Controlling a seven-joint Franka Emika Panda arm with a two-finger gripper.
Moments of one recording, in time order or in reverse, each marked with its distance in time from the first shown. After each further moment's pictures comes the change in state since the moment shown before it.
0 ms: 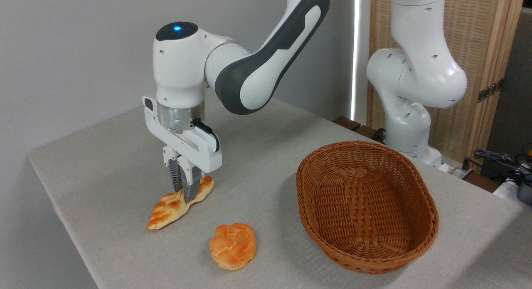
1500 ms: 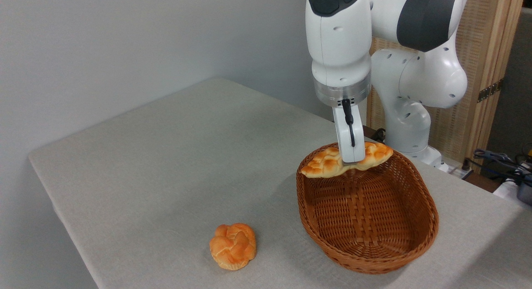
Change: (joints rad) arm 0.013 -0.498 0.494 -0.234 0.145 -0.765 1.240
